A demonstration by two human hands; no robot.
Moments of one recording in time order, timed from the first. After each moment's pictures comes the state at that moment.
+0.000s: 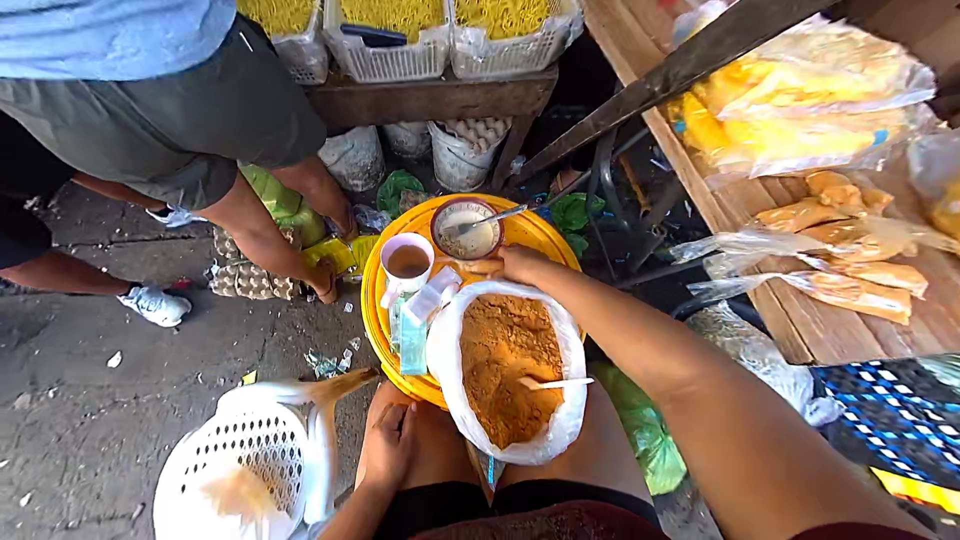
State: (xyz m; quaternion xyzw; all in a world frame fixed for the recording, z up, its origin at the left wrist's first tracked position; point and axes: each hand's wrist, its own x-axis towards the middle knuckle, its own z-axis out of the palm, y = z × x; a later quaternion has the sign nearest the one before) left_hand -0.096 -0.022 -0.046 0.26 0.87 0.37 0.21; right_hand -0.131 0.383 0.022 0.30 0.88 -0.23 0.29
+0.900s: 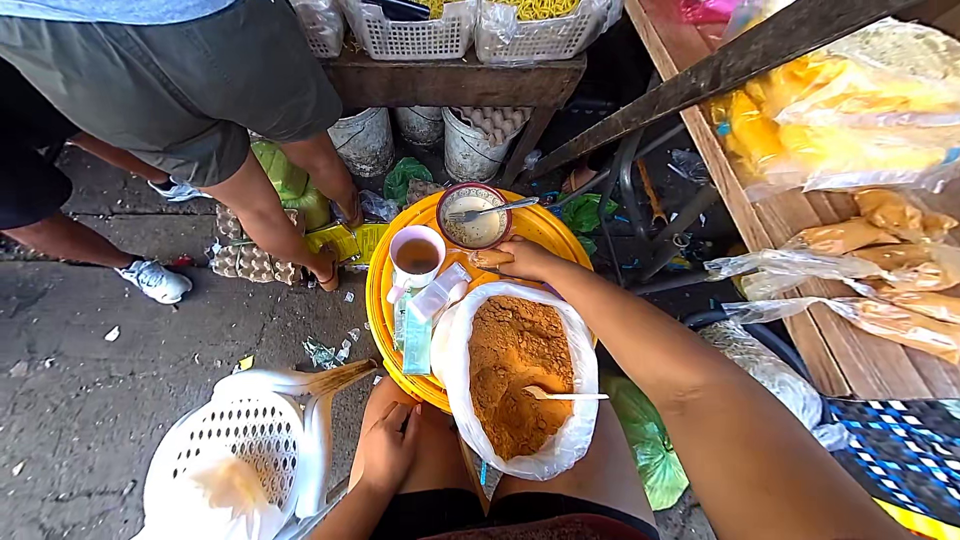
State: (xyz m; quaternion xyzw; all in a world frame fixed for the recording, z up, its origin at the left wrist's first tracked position) left_hand -0.094 -0.022 -0.052 0.29 0.88 0.32 0.18; right_hand -0.137 0.396 -0.002 0.22 0.90 -0.30 0.21
